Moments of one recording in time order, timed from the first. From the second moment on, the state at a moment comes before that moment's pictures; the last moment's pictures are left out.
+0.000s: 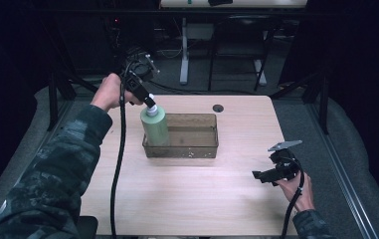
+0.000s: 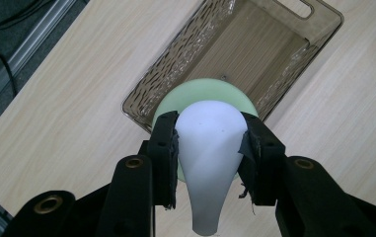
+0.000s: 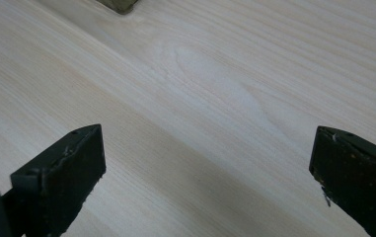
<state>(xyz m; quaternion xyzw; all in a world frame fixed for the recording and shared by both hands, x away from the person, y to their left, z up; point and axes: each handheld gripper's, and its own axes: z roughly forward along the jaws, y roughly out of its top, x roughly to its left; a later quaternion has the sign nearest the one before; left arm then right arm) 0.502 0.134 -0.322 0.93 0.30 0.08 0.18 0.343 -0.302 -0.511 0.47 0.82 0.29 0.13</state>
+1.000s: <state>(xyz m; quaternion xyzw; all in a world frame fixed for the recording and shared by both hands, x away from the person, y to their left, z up) 0.496 0.157 -0.314 0.89 0.37 0.12 0.25 0.343 -0.303 -0.510 0.47 0.82 0.29 0.13</state>
